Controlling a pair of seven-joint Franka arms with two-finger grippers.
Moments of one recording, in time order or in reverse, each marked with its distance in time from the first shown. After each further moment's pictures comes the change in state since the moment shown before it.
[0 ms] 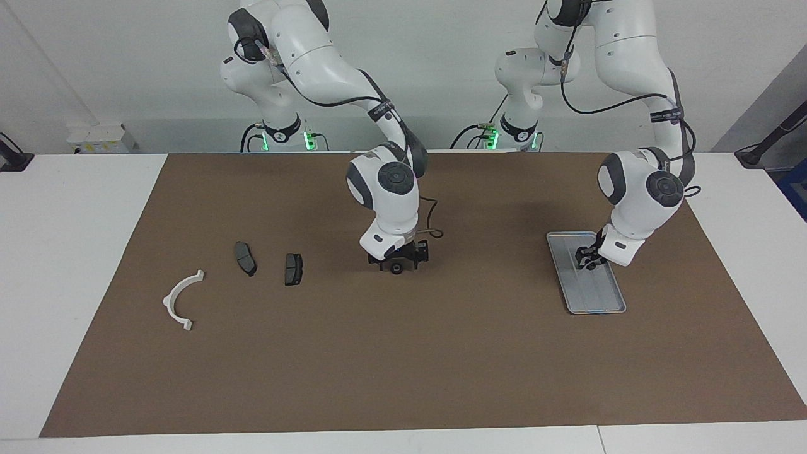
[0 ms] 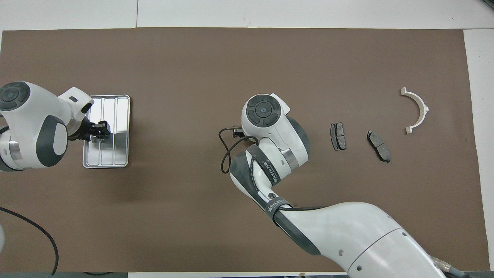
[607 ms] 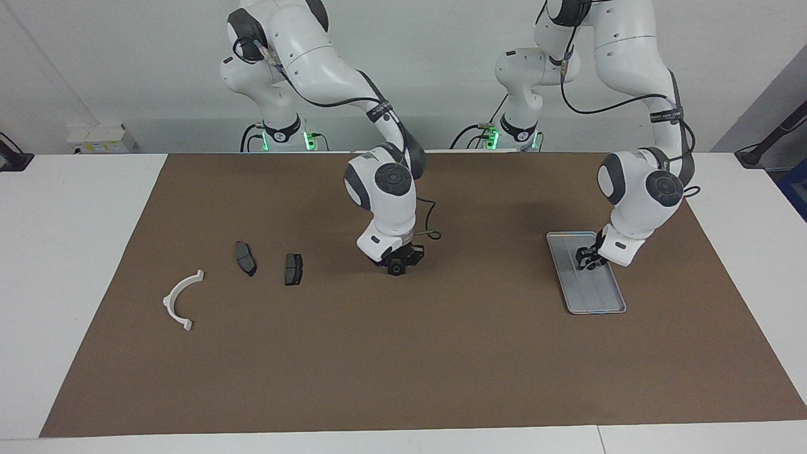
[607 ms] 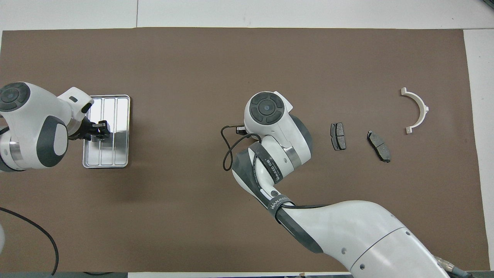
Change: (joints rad) left arm 0.000 0.000 0.000 -0.004 0.000 0.012 -0.001; right arm -0.015 -0.003 -0.008 0.016 0.000 -0.008 0.000
